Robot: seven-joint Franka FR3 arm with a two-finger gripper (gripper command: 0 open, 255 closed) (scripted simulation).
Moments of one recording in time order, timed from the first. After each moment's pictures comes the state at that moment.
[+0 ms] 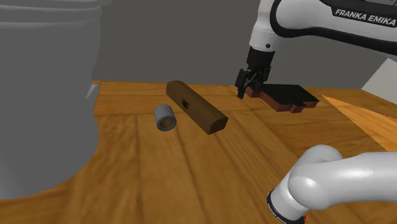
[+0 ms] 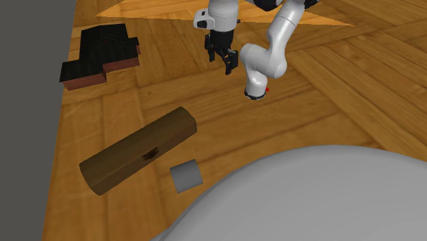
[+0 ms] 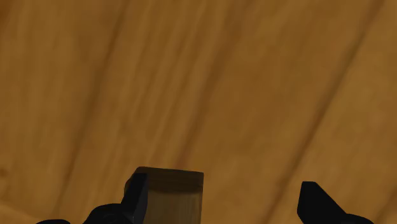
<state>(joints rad) 0.02 -0.74 0.05 -2.29 -0.04 1.49 0.10</state>
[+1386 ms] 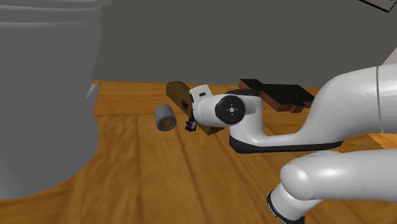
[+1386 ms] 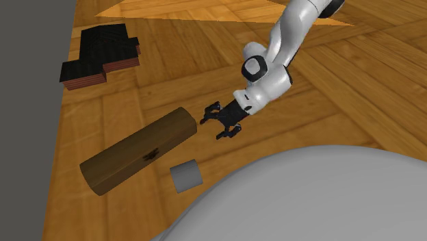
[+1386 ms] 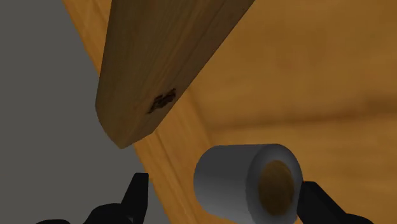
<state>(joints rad) -0.30 -0.65 0.72 -2.78 -0.86 2.78 0.50</state>
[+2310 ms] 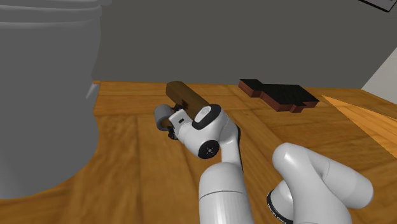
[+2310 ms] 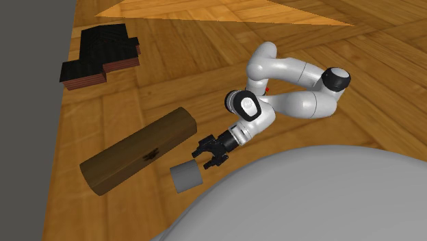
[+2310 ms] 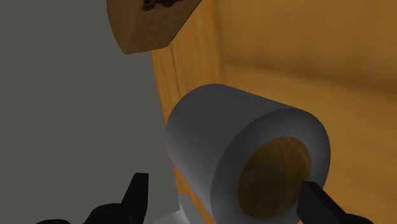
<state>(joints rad) -1.21 -1.64 1.48 -2.61 -0.87 3.78 1.04</state>
